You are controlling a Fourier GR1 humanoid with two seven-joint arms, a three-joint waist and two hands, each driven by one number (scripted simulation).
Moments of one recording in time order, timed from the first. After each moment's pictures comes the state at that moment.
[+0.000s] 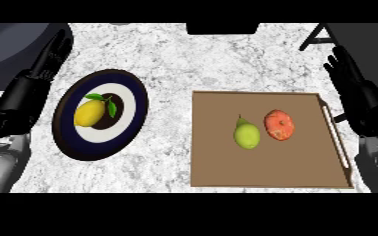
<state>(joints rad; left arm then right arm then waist) -0.26 0.54 -0.11 -1.61 0.10 0.09 -0.04 -0.21 -0.47 0.03 -1.50 -0.29 -0.10 0.05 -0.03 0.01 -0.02</state>
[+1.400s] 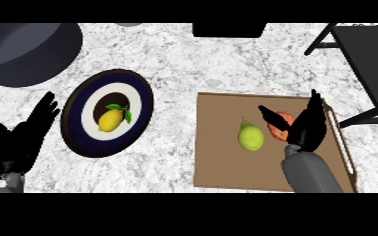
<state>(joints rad) 0.01 0.47 0.00 -1.41 0.26 0.08 0.08 -0.26 -0.14 0.10 -1.07 0.89 -0.86 0.72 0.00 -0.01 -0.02</state>
